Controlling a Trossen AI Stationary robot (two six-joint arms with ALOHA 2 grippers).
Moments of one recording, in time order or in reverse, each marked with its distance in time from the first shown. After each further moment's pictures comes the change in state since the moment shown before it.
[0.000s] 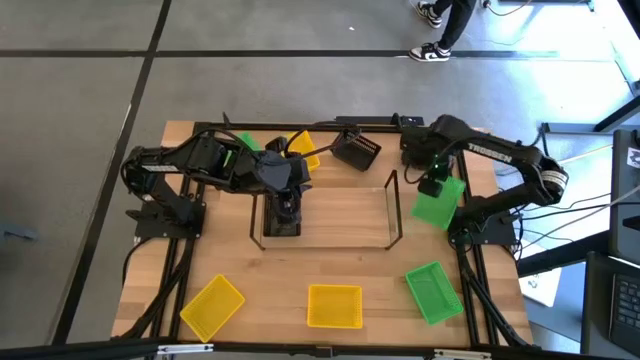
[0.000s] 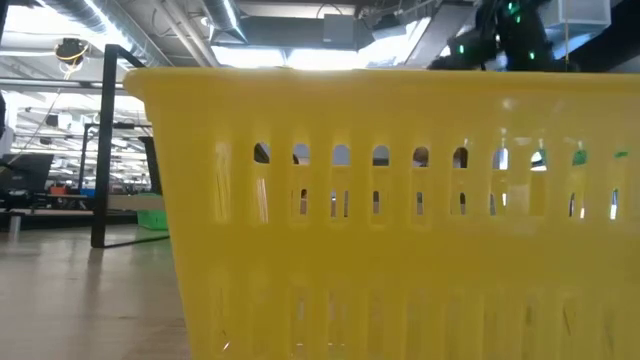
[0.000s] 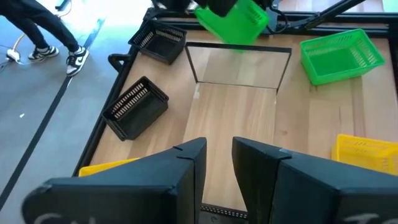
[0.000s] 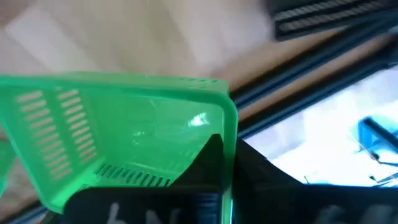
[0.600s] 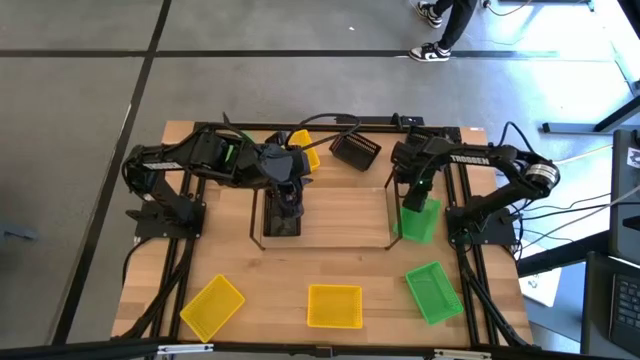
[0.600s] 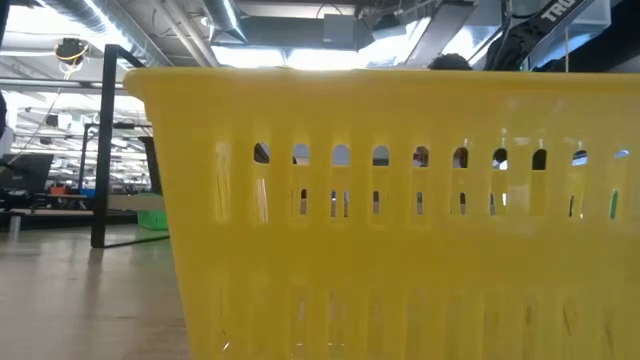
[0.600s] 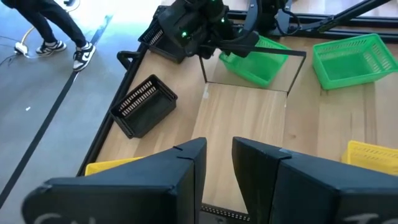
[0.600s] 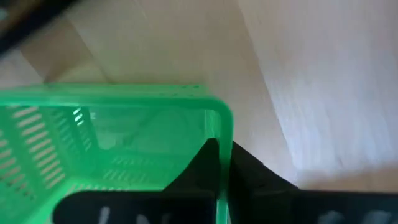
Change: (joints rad) left arm 0.039 0.000 0.000 0.002 0.000 -0.003; right arm -0.025 0.097 -0.364 0.521 -0.282 -0.136
